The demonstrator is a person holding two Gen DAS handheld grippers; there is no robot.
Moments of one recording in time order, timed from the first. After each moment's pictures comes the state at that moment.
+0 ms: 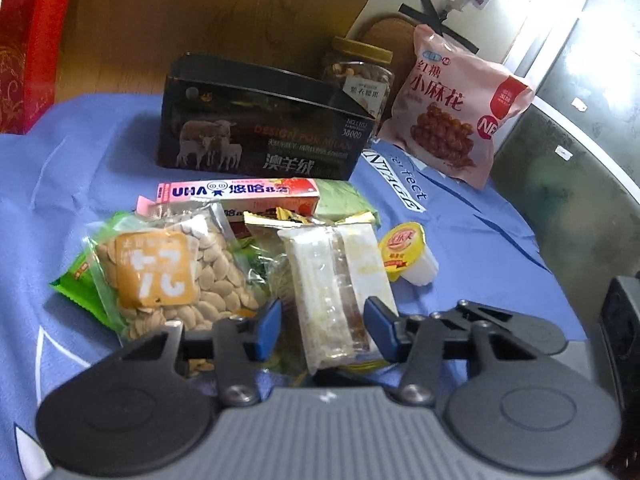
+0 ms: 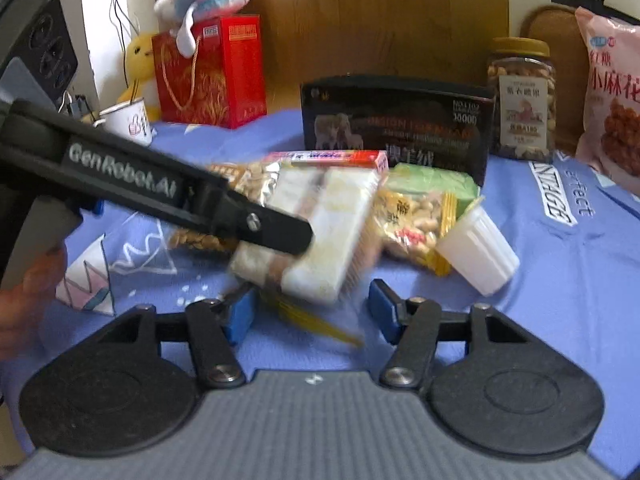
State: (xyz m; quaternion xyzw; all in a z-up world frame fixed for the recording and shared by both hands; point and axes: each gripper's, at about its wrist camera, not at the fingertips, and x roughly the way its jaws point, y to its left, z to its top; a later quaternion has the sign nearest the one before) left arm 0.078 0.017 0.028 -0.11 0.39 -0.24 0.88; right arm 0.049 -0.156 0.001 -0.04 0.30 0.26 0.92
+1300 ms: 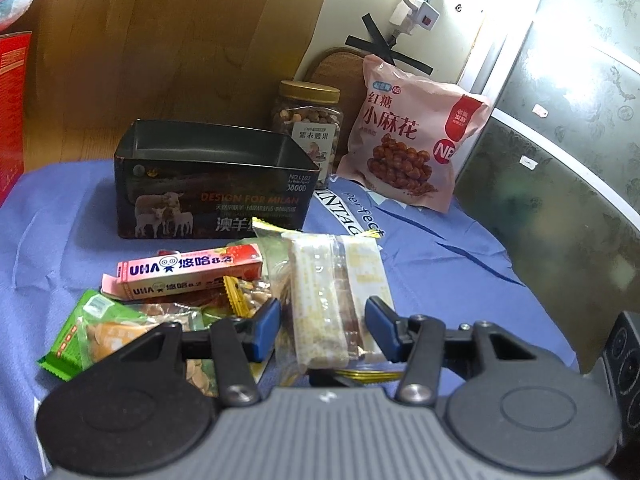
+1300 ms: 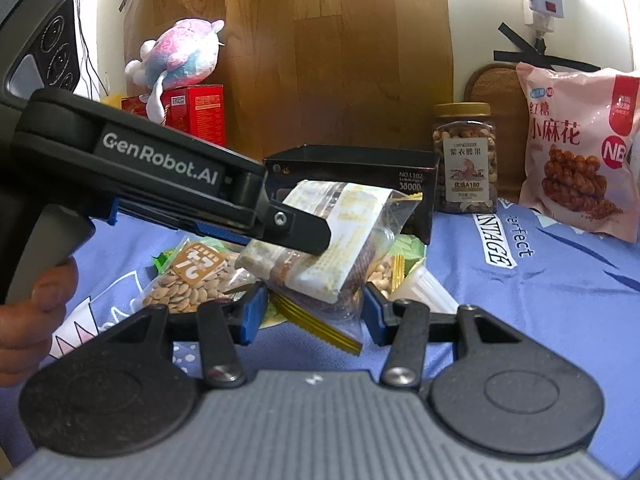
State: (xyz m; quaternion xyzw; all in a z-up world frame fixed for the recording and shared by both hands) left arm 0.076 -0.003 0.064 -0.08 0.34 -0.28 0.89; right arm 0.028 -0.164 0.027 -0.02 0.22 0.19 0.96
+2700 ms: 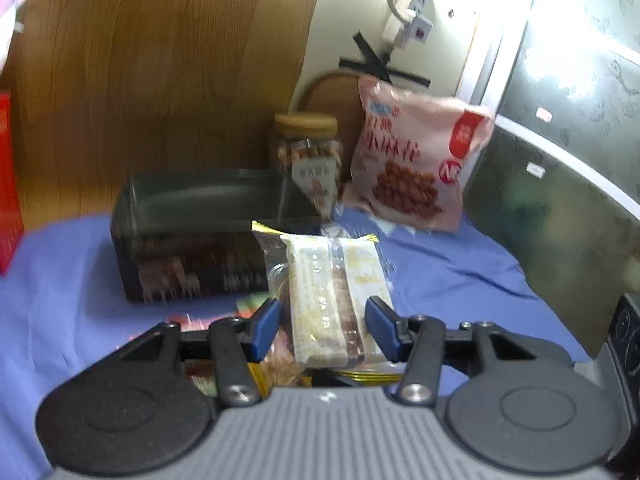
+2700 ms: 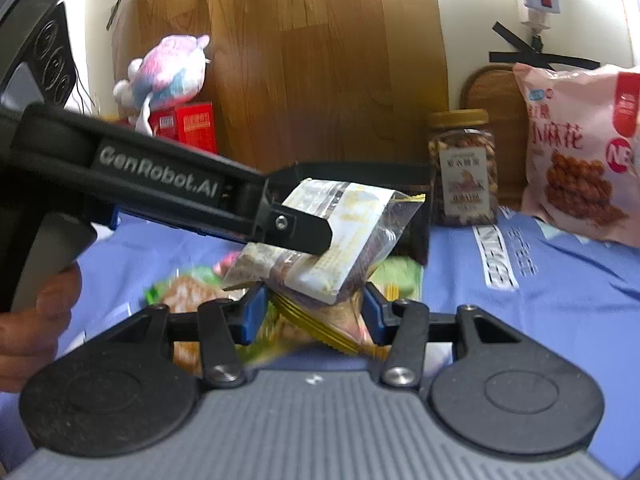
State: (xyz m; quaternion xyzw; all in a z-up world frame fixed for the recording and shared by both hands) left arm 0.110 -0.008 0.103 -0.04 0.31 -0.27 0.91; right arm 0.056 -0.168 0.042 0.01 0.21 0.19 0.96
